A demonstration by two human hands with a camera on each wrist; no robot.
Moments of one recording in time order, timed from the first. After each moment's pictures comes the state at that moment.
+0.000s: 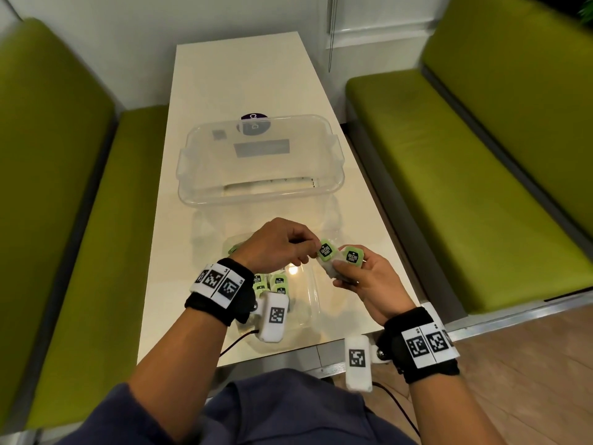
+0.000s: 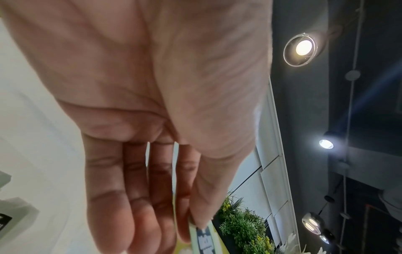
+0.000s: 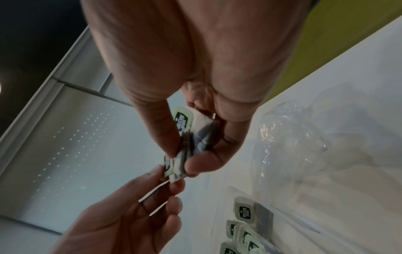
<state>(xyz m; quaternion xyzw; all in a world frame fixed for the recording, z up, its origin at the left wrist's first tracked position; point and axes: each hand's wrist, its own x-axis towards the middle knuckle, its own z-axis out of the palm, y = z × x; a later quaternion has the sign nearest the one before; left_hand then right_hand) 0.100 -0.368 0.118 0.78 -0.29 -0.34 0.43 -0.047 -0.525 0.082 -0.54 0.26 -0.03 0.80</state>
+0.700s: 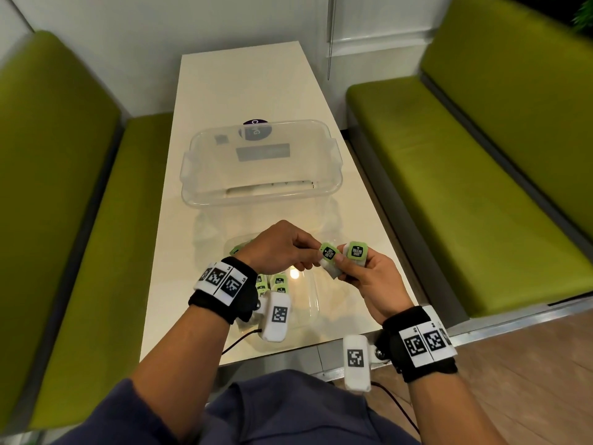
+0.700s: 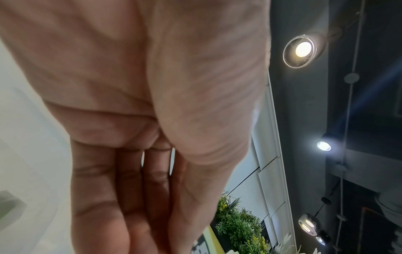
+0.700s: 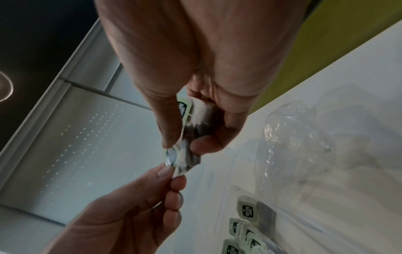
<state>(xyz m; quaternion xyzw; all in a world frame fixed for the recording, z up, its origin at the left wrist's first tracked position) 0.092 -0.371 0.125 0.78 -0.31 -0.37 0.40 -0.051 -0.525 0.081 -0.54 0.25 -0.09 0.79</state>
